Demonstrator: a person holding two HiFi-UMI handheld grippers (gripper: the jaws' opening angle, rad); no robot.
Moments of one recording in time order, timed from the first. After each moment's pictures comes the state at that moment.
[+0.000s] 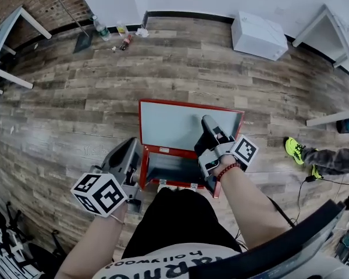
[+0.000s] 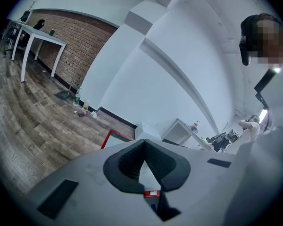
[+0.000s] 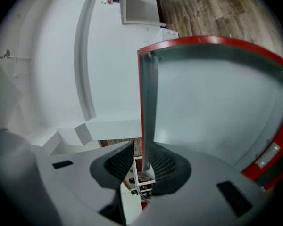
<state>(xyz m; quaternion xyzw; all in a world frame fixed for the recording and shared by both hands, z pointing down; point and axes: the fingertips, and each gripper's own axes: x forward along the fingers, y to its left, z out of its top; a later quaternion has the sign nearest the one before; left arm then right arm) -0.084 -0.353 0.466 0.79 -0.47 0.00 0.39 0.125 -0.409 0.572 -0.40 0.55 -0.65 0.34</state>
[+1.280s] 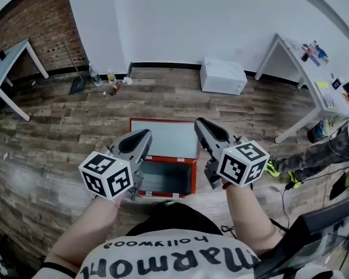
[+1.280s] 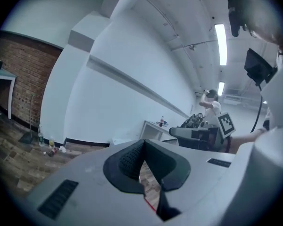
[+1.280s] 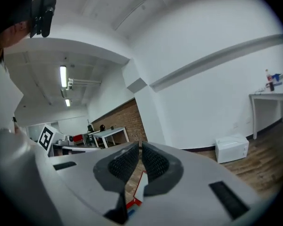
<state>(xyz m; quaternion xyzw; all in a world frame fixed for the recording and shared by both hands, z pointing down) -0.007 -0.261 0.288 0.92 -0.34 0.01 0.19 0.118 -0.267 0.265 -0.47 0.87 -0.16 -0.02</state>
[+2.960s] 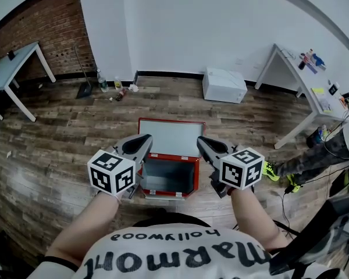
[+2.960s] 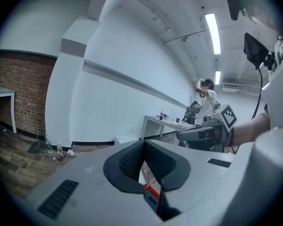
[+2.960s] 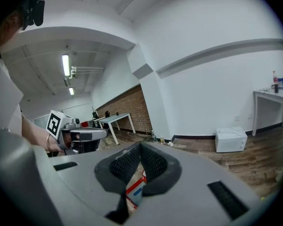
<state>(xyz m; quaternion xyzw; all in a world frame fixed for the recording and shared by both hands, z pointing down) -0.038 -0.210 0.286 0.93 -0.34 0.06 0.15 0.096 -0.192 0.288 -0.44 0.87 -0.18 -0.10</state>
